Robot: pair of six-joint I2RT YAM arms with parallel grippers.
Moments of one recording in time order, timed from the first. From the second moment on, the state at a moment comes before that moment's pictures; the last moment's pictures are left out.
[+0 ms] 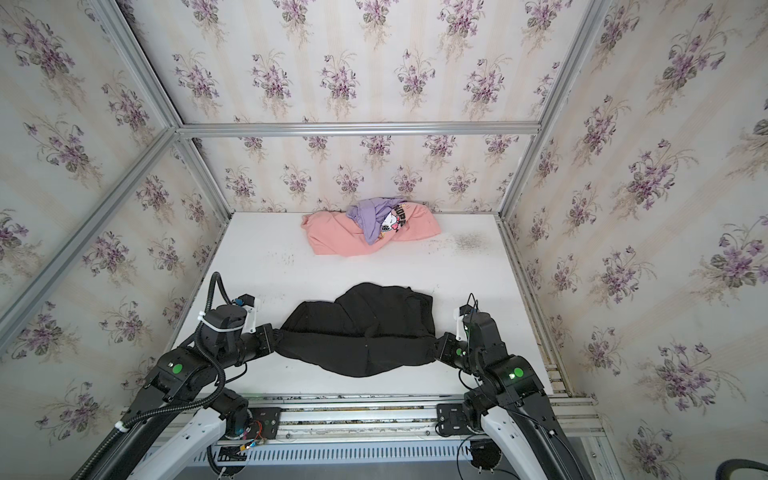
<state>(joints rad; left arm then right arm) -0.42 0.60 0.65 -0.89 0.09 -0.68 0.32 0.47 0.55 -0.94 -0.30 0.76</state>
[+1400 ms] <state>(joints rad) -0.19 0.91 0.67 -0.65 0.11 -0.64 0.14 1.00 0.67 -0.48 -0.29 0.63</state>
